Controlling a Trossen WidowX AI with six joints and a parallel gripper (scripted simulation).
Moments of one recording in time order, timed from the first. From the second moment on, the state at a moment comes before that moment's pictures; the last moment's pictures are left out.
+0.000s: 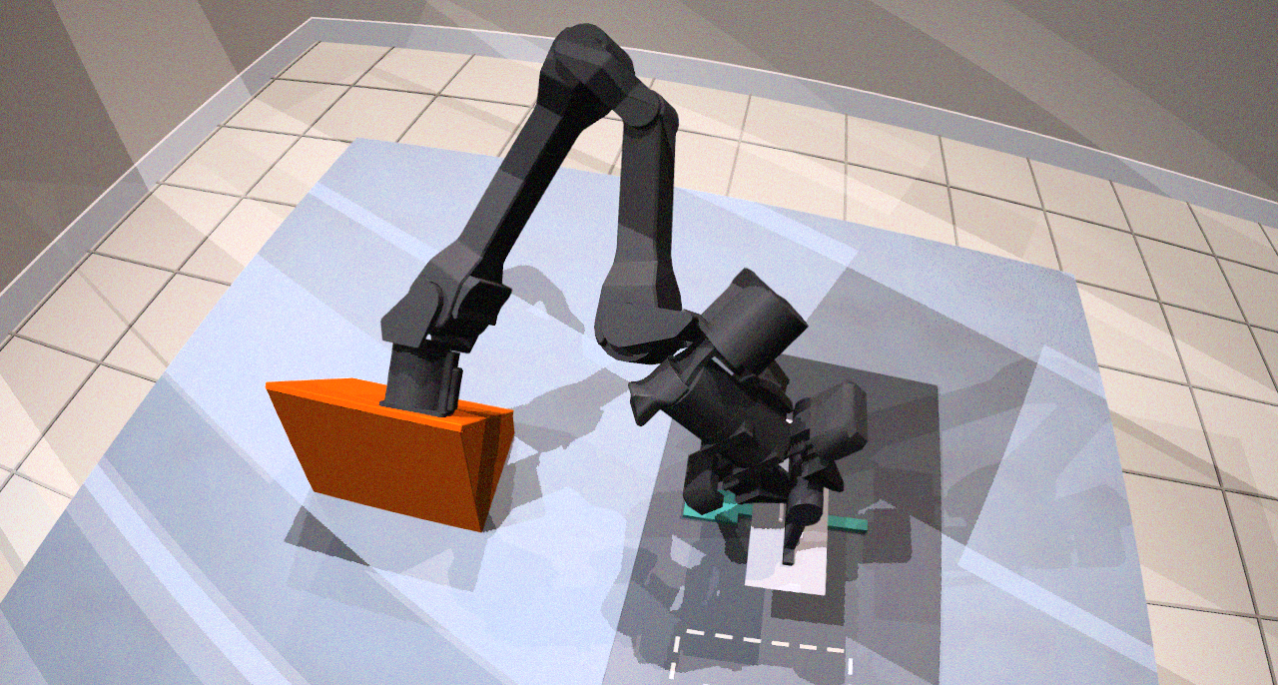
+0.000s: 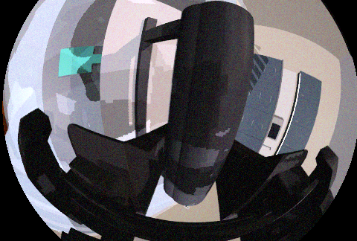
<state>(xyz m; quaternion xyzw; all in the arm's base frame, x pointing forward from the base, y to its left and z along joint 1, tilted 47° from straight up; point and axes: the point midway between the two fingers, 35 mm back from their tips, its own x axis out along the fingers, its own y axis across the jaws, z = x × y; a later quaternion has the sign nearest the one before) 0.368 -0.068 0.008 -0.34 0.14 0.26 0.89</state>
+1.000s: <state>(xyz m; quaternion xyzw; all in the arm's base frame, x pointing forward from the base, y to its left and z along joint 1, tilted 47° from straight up) 0.393 -0.042 0.002 -0.24 0.23 0.27 0.90</state>
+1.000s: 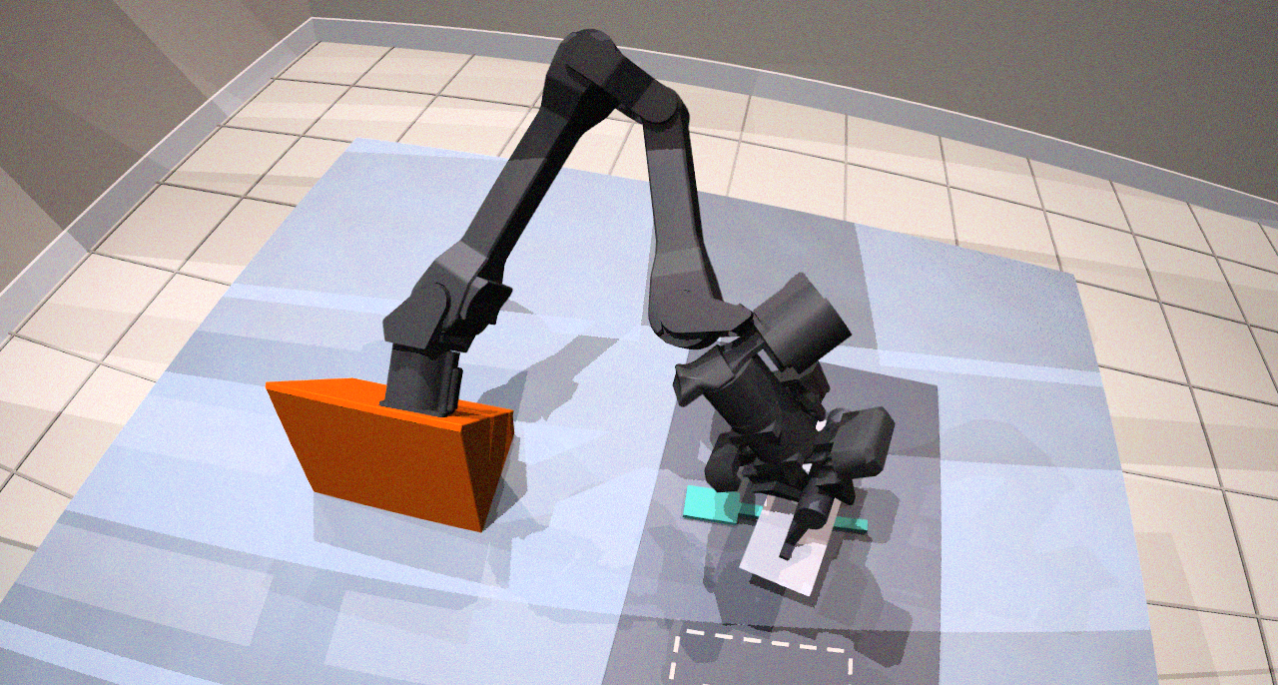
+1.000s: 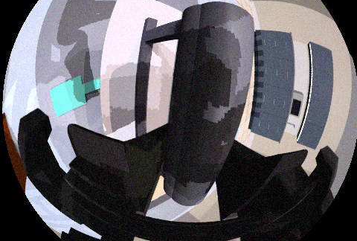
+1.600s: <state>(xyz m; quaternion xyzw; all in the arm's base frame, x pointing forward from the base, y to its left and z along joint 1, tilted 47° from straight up) 0.419 0.043 0.033 -0.09 0.46 0.20 0.86</state>
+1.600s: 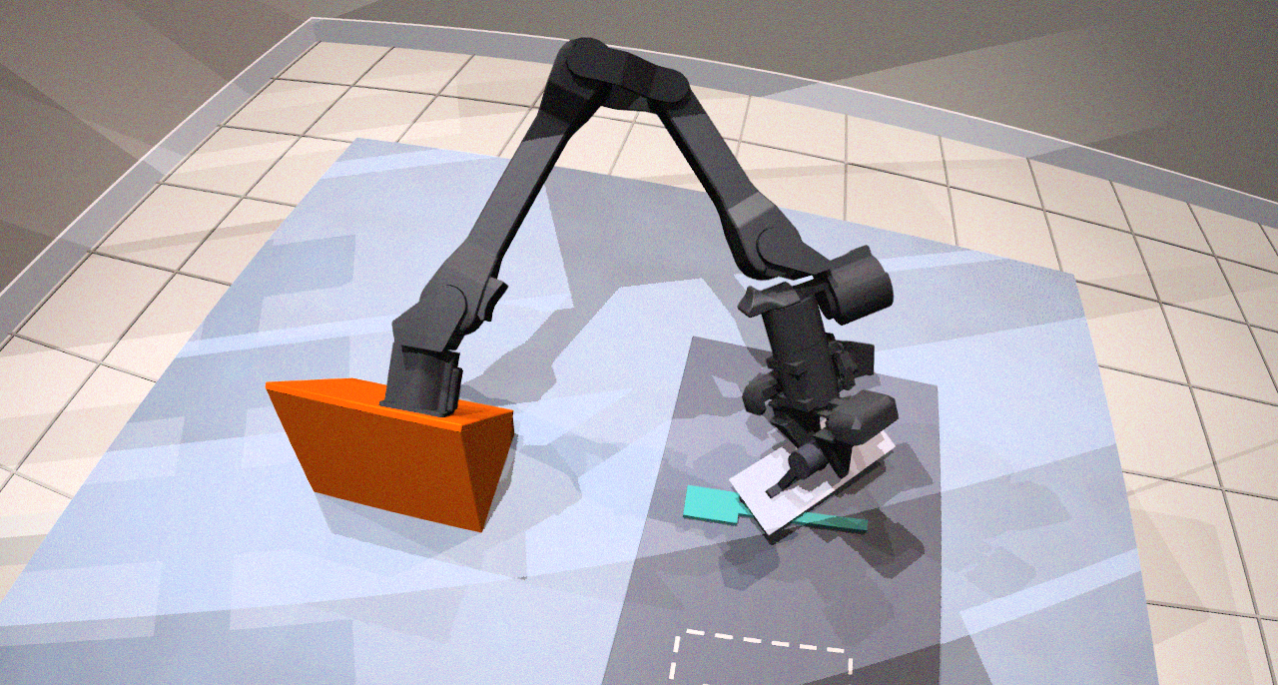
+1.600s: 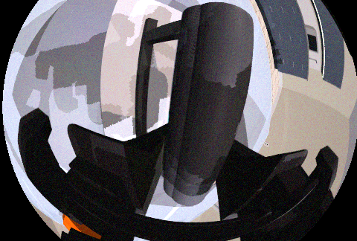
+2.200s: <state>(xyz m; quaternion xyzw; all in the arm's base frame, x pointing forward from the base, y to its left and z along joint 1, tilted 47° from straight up) 0.370 0.123 0.117 -0.06 0.59 0.05 0.80</state>
